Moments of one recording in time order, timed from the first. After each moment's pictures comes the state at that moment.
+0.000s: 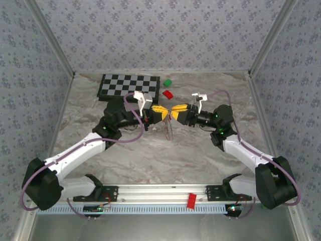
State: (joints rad) left arm -0.69 1.20 0.84 0.39 0.66 -0.27; right arm 0.39 1.22 0.61 0.86 -0.93 0.75
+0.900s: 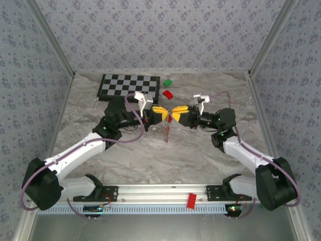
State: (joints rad) left arm -0.69 1.20 0.85 0.36 0.66 -0.27; right arm 0.40 1.20 0.58 0.98 -0.98 0.82
